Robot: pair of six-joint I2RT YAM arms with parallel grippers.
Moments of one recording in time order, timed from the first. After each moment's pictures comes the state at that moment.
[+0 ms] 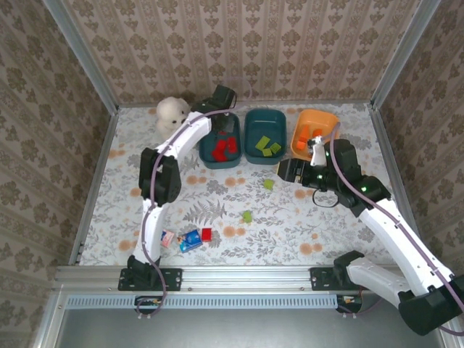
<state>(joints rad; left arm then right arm) -0.52 2.34 2.18 -0.82 -0.20 -0.24 0.36 0.98 0.99 -0.60 -0.35 0.60</state>
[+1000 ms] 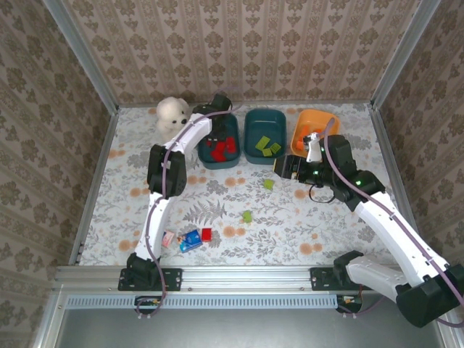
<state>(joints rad) -0.48 2.49 2.28 -0.99 -0.25 -0.35 0.36 1.03 1.00 -0.58 -0.35 0.60</state>
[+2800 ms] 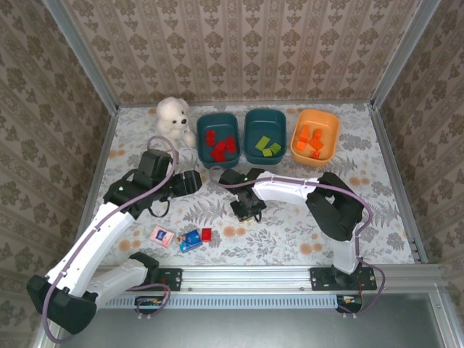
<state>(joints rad) -0.53 0.96 0.97 -0.84 0.10 -0.59 0.88 1.92 1.32 -0.85 0.02 0.47</state>
